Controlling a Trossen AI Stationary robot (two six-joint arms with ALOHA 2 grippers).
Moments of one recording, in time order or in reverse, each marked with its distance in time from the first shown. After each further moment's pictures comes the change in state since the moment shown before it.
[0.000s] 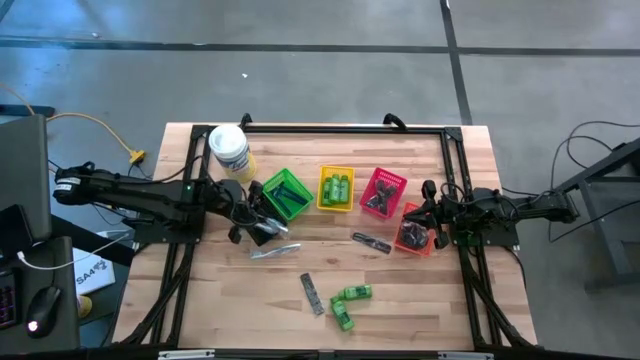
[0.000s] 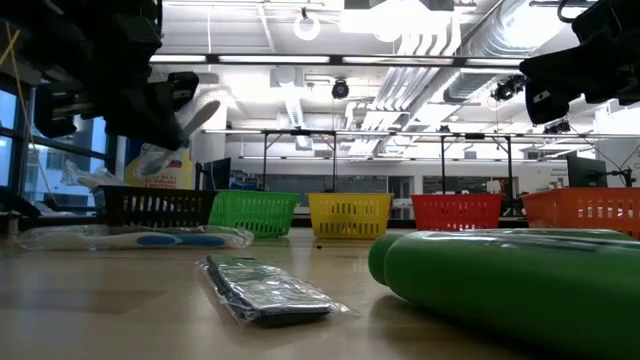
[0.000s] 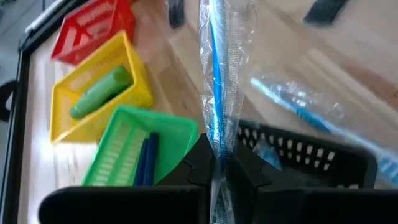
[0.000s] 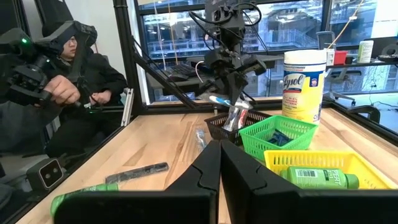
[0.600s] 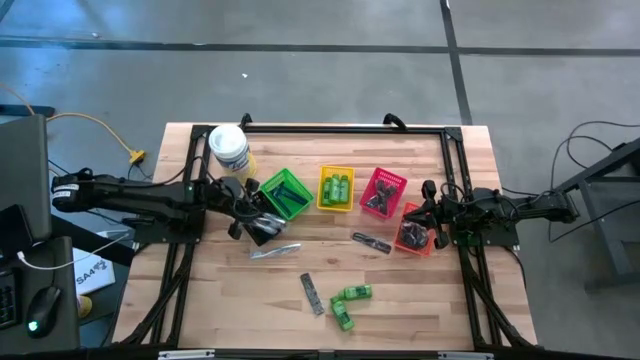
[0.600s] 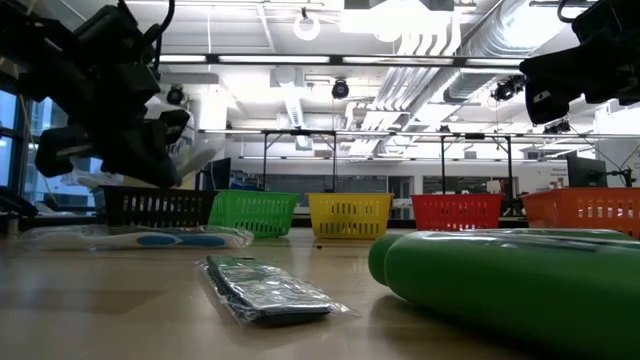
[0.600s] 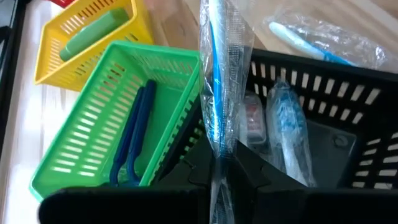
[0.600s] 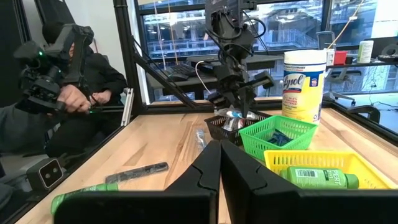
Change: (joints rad) left arm 0.126 0.000 -0.148 0.114 0.035 0.000; right arm 0.000 0.000 0.000 0.000 0.000 -0.001
